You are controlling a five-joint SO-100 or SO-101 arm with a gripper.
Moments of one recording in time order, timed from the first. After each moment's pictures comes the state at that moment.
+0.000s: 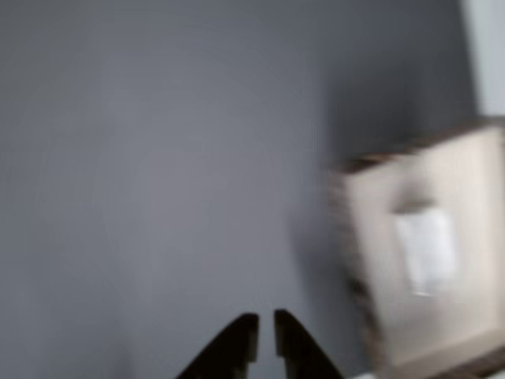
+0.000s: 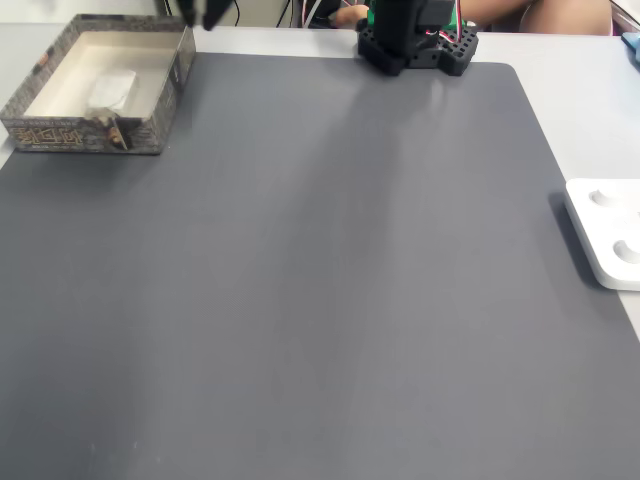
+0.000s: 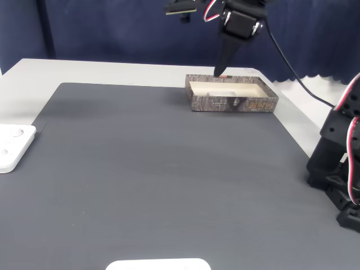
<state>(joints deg) 52.7 103.4 99.1 84.9 32.1</state>
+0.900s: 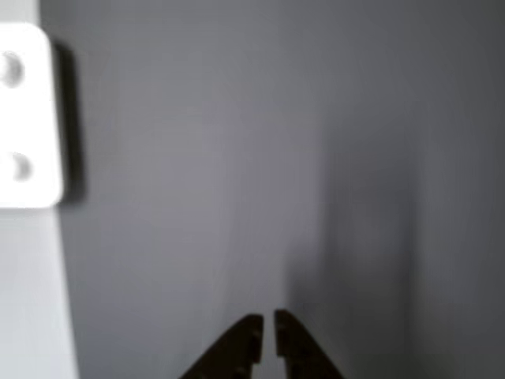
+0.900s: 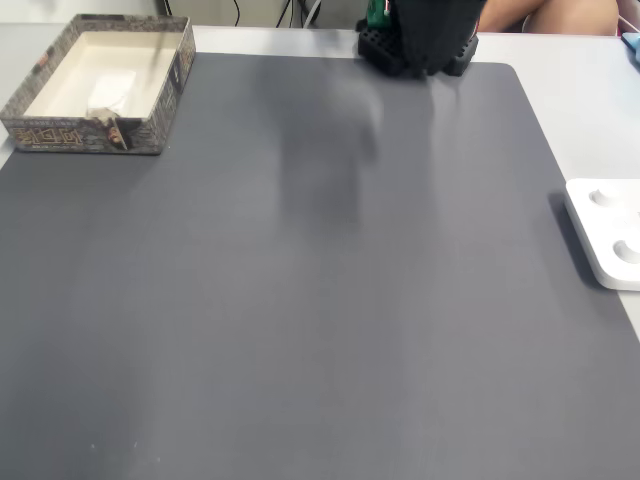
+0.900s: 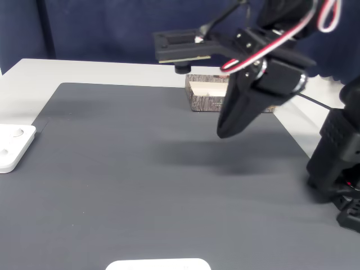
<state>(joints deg) 10.6 134.7 129.4 81.4 3.5</state>
